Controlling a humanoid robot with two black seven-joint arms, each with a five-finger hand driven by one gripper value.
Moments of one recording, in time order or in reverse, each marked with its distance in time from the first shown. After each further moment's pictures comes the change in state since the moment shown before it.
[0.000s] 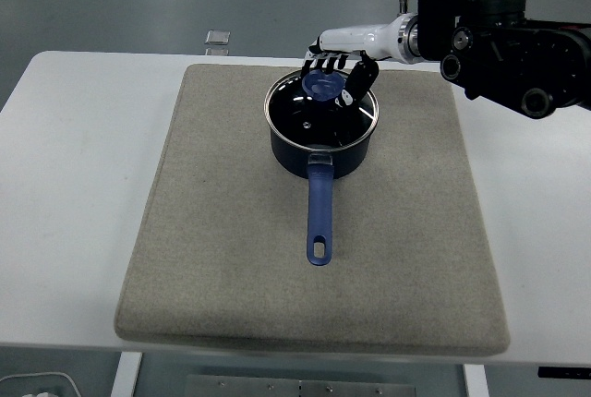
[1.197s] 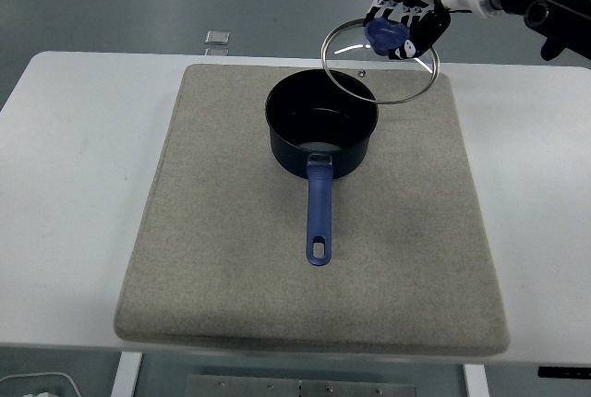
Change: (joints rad) left arm 0.000 0.000 0.000 0.000 0.000 0.000 0.000; right arm 0.047 -0.195 0.002 -0.009 0.079 0.031 -0.007
